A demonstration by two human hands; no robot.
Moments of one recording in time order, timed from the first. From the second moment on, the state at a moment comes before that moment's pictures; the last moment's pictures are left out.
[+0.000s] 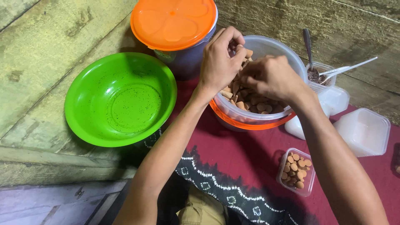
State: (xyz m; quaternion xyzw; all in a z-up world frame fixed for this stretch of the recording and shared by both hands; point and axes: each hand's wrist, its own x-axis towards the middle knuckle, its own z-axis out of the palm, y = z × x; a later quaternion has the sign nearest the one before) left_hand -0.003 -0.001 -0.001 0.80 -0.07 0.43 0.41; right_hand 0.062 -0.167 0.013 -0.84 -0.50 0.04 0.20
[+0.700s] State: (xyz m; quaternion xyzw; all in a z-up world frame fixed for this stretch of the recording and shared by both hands) left_hand -0.020 -0.009 0.016 0.75 -0.12 0.36 0.54; right_hand 0.034 -0.185 0.029 -0.84 -0.47 0.02 0.27
